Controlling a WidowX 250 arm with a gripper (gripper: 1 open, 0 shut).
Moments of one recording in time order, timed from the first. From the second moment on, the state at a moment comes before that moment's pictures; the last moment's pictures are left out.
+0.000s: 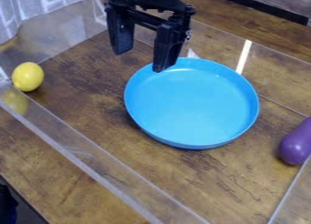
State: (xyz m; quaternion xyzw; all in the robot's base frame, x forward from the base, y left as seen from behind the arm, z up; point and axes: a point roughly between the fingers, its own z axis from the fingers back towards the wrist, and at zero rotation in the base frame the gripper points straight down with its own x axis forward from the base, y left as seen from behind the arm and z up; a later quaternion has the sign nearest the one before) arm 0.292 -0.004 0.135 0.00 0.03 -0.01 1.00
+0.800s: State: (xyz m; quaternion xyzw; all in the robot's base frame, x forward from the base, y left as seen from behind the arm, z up) arm 0.309 -0.060 0.091 -0.01 0.06 -0.07 1.00
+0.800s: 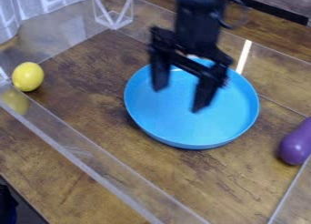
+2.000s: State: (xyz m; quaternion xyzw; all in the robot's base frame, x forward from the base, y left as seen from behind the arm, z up) arm 0.366 -0.144 0.065 -0.01 -0.01 -0.11 0.99
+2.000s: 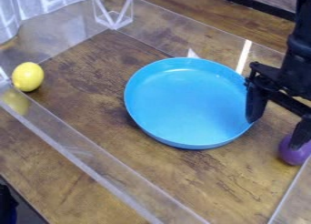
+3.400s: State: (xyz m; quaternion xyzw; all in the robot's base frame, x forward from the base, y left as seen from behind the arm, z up) arm 0.383 -0.150 0.033 0.00 0.01 -0.10 0.99
